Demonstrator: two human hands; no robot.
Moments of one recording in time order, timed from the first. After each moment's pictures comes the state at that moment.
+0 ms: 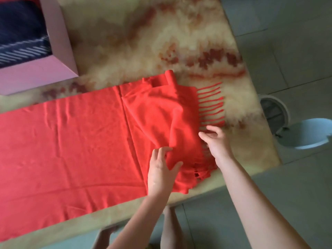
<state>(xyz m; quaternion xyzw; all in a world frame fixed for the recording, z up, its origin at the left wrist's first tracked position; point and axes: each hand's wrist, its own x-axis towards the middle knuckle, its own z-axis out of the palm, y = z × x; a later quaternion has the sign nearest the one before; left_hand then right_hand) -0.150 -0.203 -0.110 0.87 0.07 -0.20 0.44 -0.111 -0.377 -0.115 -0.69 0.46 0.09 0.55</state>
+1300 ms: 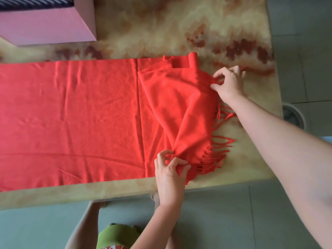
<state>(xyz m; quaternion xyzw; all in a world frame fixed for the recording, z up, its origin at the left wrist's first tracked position) -0.211 -0.226 -0.126 0.89 0.16 -0.09 0.41 0.027 -0.413 -0.135 -0.96 0.15 0.11 0.21</state>
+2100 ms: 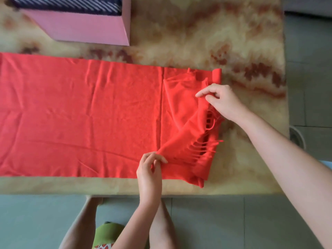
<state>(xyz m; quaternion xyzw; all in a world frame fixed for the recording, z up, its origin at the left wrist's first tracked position) -0.191 -0.143 -0.089 0.78 0.30 -0.07 0.54 0.016 -0.330 -0.072 -0.90 -0.07 0.19 0.39</state>
